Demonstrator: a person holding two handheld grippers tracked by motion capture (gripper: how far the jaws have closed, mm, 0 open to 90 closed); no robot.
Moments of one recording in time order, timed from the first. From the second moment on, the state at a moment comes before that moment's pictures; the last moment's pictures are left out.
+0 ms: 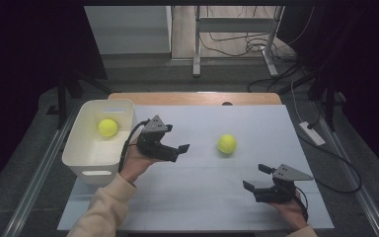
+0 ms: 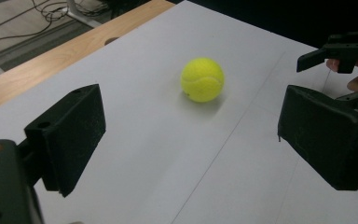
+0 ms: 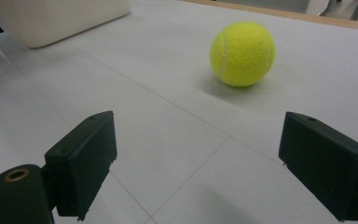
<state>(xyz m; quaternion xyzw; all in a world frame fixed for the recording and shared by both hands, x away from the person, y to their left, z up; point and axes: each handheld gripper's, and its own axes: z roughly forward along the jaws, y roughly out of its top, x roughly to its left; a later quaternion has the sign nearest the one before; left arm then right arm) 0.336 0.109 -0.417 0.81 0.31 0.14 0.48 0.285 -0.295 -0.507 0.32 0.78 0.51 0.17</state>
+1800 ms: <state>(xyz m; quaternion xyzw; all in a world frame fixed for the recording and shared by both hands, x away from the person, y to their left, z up) 0.371 0.046 -0.452 0.84 0.29 0.09 0.46 0.286 -0.295 -0.507 0.32 0.78 0.51 0.17</state>
